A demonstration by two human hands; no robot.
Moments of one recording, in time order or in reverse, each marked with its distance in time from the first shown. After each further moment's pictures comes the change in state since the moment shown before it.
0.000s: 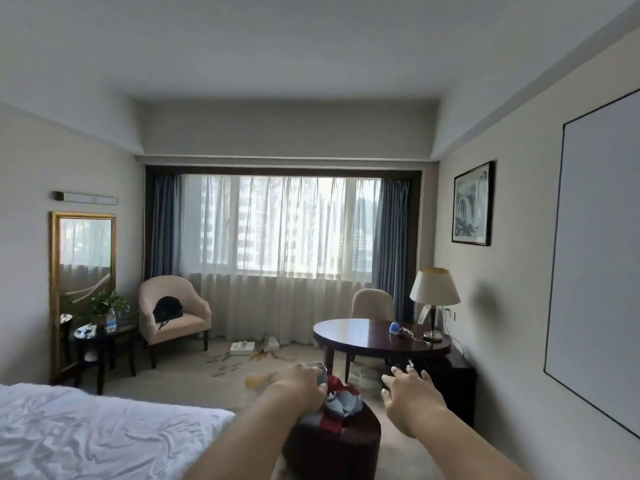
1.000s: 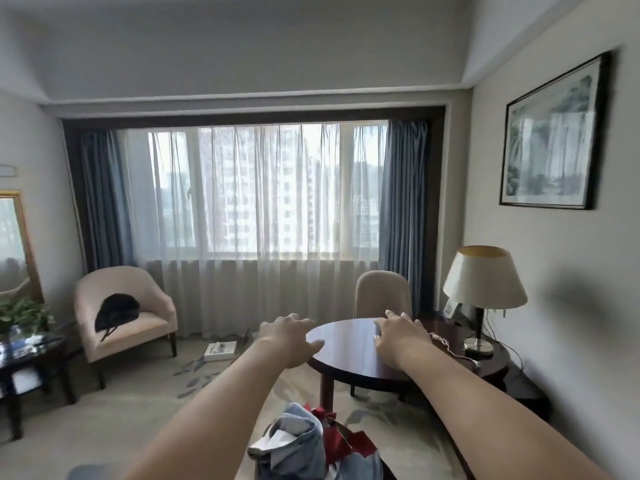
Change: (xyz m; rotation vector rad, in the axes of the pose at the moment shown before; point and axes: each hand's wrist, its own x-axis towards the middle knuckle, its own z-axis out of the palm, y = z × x) left_hand 0.822 -0.061 -0.002 0.079 0.069 0.053; right_hand 0.828 0.102 0.083 -0.018 -0.026 0.038
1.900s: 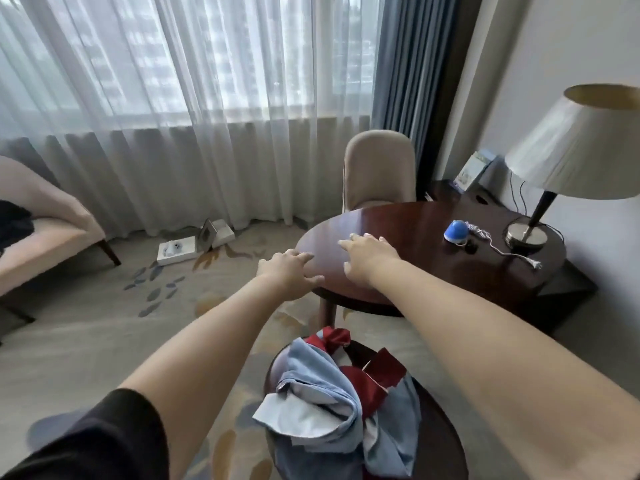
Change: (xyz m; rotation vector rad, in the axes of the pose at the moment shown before) left_hand 0.559 -0.209 0.244 -0.082 -0.263 0.107; right_hand 0.556 -0.117 0.238 -0.064 -0.254 -0.003
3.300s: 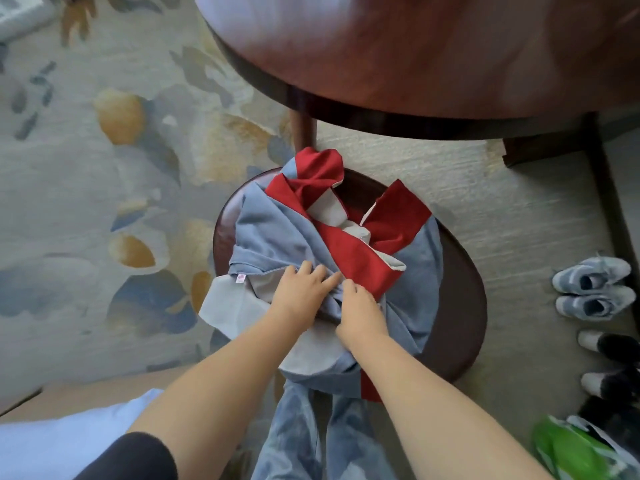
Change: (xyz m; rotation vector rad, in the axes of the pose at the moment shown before) left_hand 0.097 -0.005 0.502 0.360 -0.563 0.500; right_hand 0.029 0.016 0.539 0.430 -0.662 0.415
